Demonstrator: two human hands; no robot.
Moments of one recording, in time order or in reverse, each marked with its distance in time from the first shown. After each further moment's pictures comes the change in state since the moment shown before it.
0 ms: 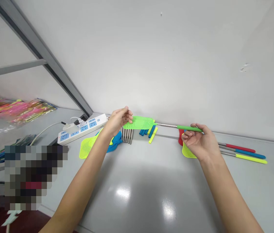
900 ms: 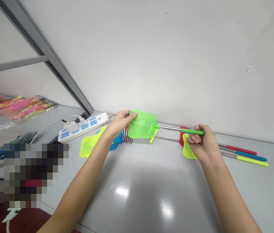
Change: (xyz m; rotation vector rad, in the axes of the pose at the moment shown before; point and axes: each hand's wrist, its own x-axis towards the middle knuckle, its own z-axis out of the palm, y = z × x) left_hand -0.009 0.004 0.011 0.346 -0.036 0.033; right_hand -0.004 0.000 0.006 -0.179 0.144 -0.120
